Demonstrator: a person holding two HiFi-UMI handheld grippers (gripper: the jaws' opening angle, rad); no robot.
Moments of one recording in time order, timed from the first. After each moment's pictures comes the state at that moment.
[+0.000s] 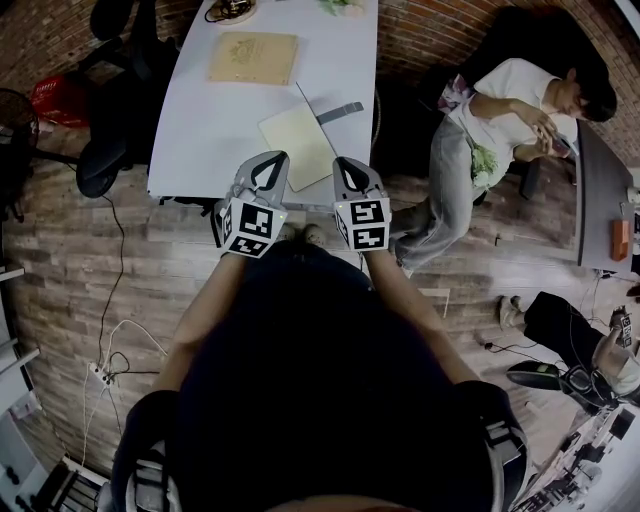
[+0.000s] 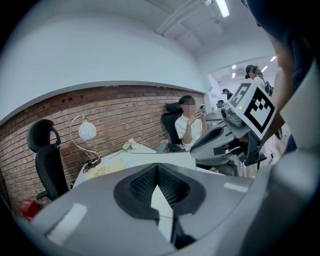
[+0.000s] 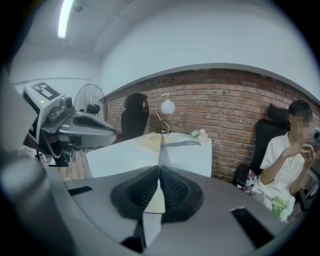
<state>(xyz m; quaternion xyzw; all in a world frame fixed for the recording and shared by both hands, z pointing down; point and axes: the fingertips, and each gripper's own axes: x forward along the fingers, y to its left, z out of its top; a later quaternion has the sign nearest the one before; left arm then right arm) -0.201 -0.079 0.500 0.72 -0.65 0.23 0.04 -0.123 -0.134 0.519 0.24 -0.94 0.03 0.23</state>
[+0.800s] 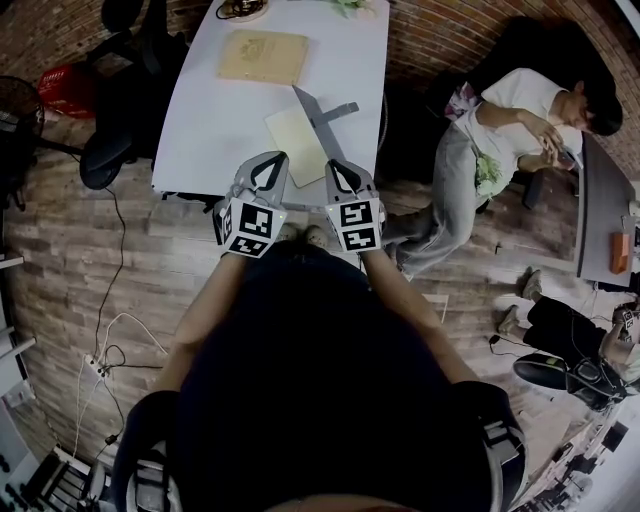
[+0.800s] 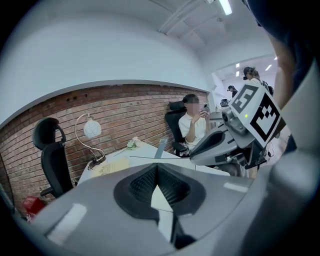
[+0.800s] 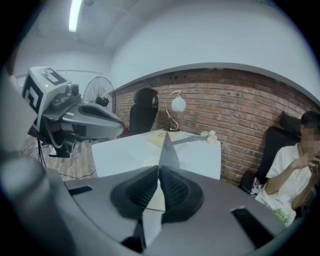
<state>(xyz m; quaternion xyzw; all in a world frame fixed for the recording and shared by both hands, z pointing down) -0.214 -0.072 0.502 0.71 -0.66 0.23 0.05 -0.149 -0.119 0.530 0.19 -0.95 0.00 0.26</state>
